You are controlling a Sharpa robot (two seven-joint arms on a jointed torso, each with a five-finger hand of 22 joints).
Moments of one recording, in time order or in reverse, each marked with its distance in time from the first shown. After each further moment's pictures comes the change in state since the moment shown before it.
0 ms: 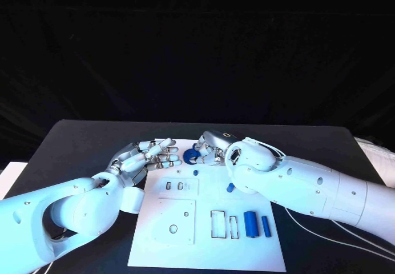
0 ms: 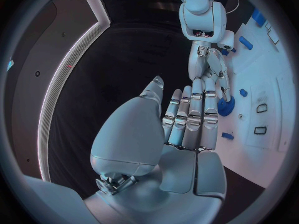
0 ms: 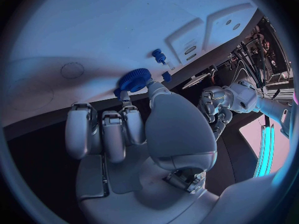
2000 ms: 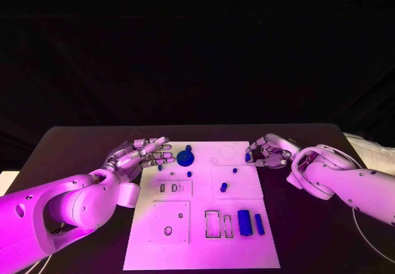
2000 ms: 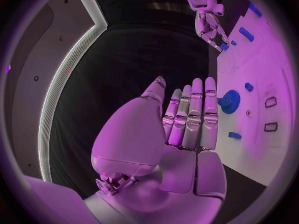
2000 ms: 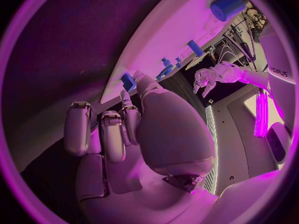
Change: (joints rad) left arm 0.000 -0.004 0.000 -0.062 -0.002 0.017 0.007; left_hand 0.013 0.013 0.009 -0.026 0.000 0.013 -0.013 0.000 0.000 0.016 -0.009 -0.004 0.000 0.009 -0.009 -0.005 0.016 0.000 0.018 -0.003 -0.007 0.000; right arm -0.072 -0.378 0.035 0.001 0.339 -0.040 0.414; right_hand 0.188 -0.006 0.053 -0.169 -0.001 0.024 -0.001 0.000 0.003 0.000 0.000 -0.034 0.002 0.000 0.000 0.000 0.000 0.000 -0.018 0.007 -0.016 -0.024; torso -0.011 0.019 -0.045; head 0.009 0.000
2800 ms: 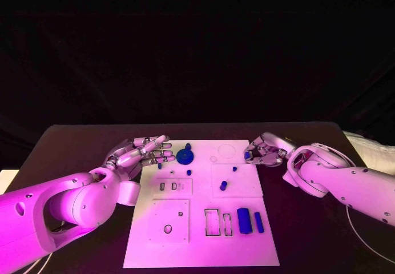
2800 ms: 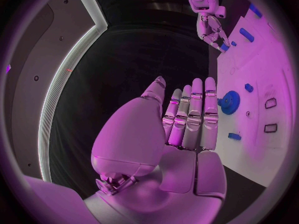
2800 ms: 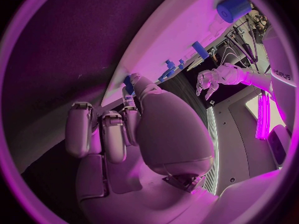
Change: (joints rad) left arm 0.000 0.002 0.000 0.001 0.000 0.000 -0.001; left_hand 0.000 0.000 0.000 0.000 0.000 0.000 0.000 0.000 0.000 0.000 0.000 0.000 0.000 0.000 0.000 0.000 0.002 0.000 0.000 0.000 0.000 0.000; right arm -0.003 0.033 0.001 -0.028 -0.017 -0.003 -0.017; right_hand 0.007 0.059 0.073 -0.037 -0.052 0.127 -0.035 0.041 0.012 -0.003 -0.029 0.023 -0.003 0.003 -0.022 0.000 0.000 0.000 0.012 -0.021 0.000 0.016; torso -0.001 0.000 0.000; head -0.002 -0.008
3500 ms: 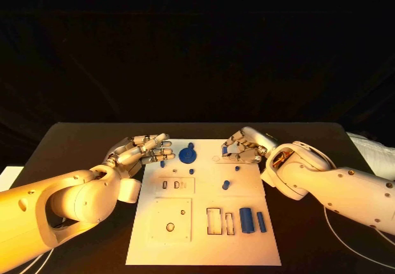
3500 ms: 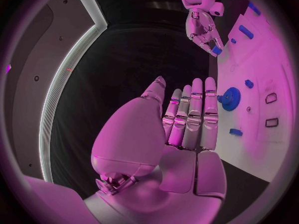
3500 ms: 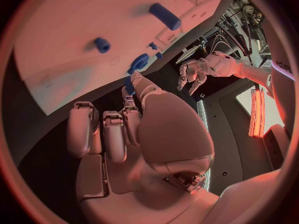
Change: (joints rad) left arm 0.000 -0.006 0.000 -0.011 0.000 0.000 0.000; left_hand 0.000 0.000 0.000 0.000 0.000 0.000 0.000 0.000 0.000 0.000 0.000 0.000 0.000 0.000 0.000 -0.001 0.000 0.000 0.000 0.000 -0.003 0.000; right arm 0.003 0.076 0.021 0.181 -0.023 -0.081 -0.138; right_hand -0.034 0.034 0.016 0.001 -0.021 0.004 0.004 0.003 0.000 0.001 -0.009 -0.011 0.007 0.001 -0.007 0.000 0.001 0.000 -0.005 -0.018 0.003 -0.015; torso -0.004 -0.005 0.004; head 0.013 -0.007
